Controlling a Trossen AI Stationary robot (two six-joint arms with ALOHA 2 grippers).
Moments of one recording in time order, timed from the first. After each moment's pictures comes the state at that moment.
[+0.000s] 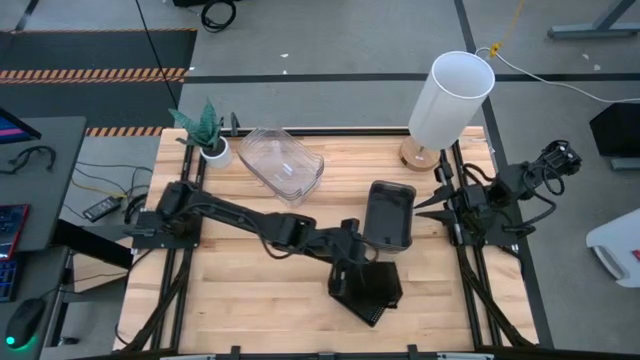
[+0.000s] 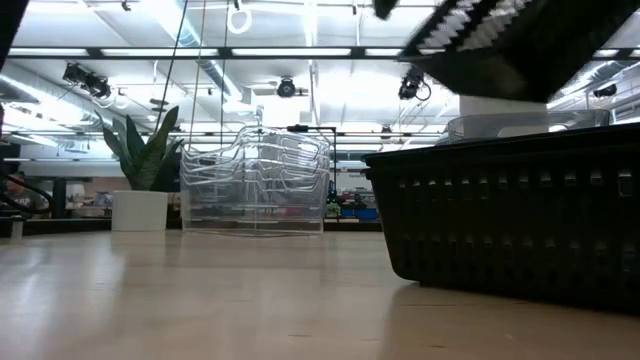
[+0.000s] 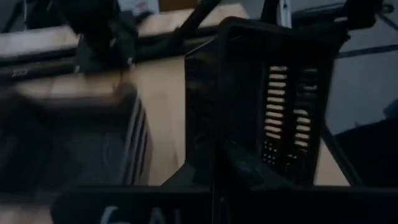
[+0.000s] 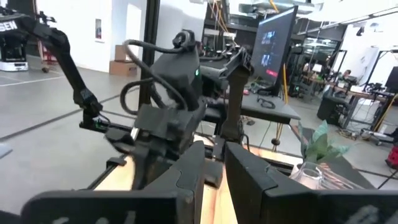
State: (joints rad) left arm -0.28 1.96 1.69 -0.28 -0.09 -0.02; right arm 0.51 0.54 0.71 -0.13 0.32 -0.18
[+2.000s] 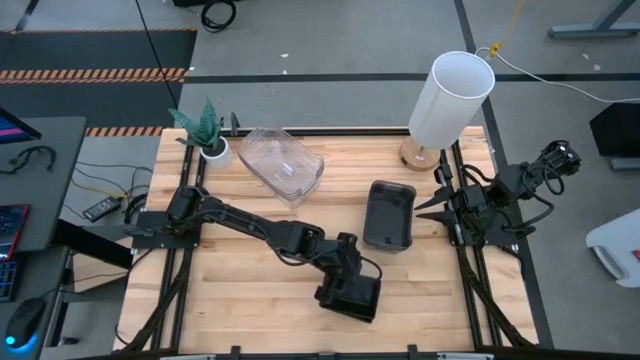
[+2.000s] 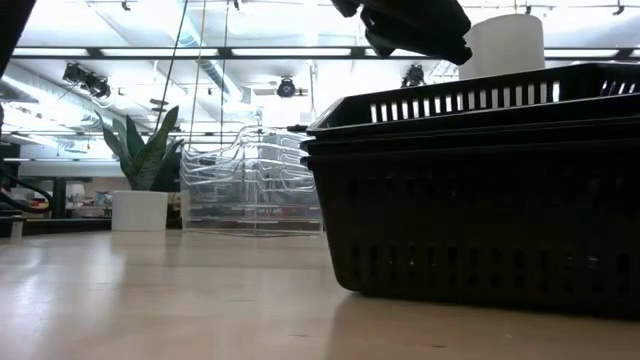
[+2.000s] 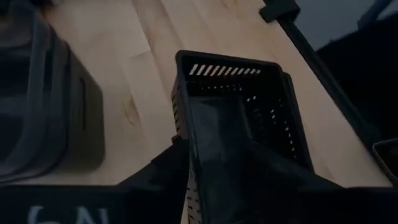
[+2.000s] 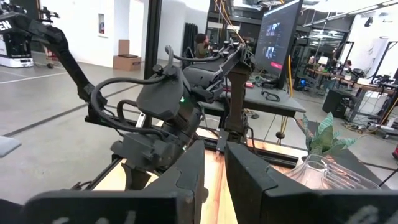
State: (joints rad) left arm -0.29 2.05 1.74 -0.50 0.04 0.11; right arm 0.51 0.52 0.71 -0.18 0.31 -0.16
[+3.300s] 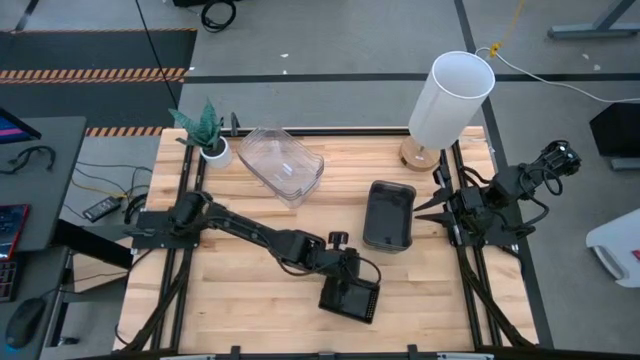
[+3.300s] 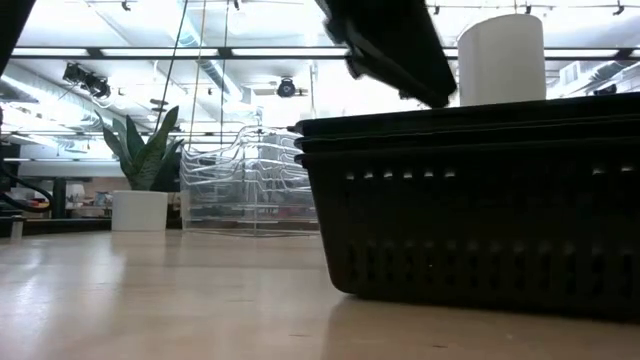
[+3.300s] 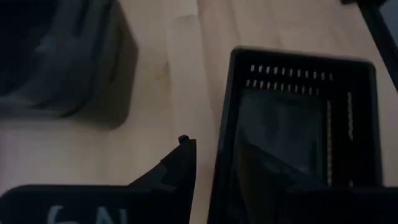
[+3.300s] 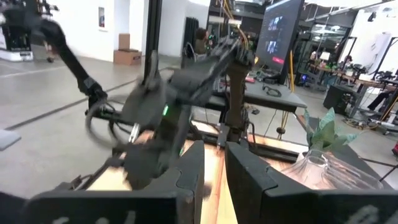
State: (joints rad) left arm -0.33 2.10 1.74 -0.51 -0.18 -0.10; right arm 0.51 0.53 0.71 -0.19 0.31 -0.15
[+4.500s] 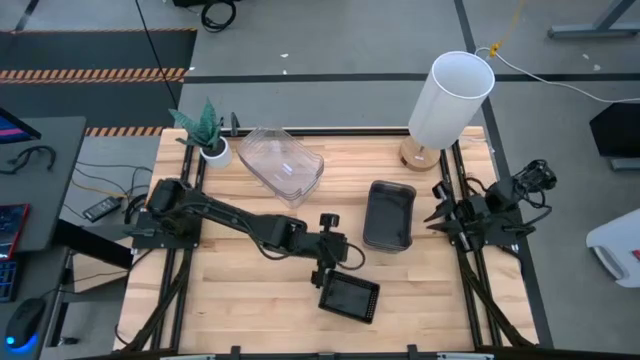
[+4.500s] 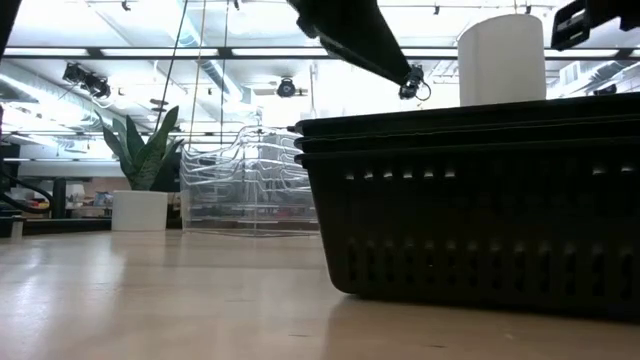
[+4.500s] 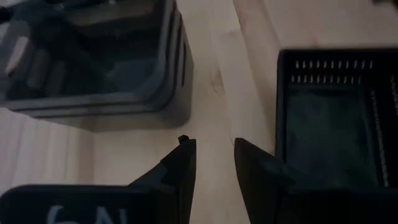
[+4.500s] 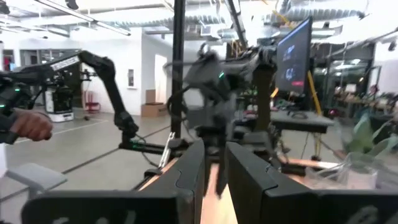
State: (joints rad) left arm -0.29 1.91 1.54 -0.43 -0.27 0.06; right arm 0.51 0.00 0.22 0.00 0.20 -0.10
